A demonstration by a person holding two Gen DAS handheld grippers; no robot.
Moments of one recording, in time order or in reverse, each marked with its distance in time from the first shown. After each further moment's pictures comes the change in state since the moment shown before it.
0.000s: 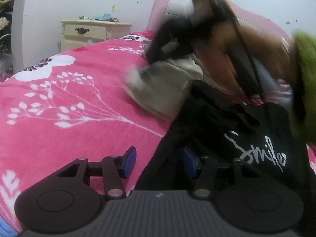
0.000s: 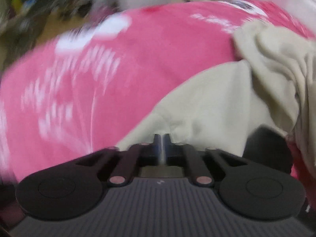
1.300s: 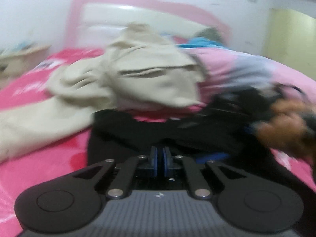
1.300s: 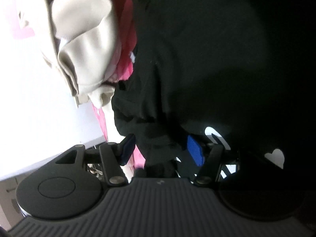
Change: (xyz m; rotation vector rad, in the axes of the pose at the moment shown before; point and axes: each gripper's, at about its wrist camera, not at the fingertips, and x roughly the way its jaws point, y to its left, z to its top) left arm 0.069 -0.097 0.052 0.355 -0.028 -0.377; right arm -0.131 -0.205 -0.280 1.622 -0.112 0.411
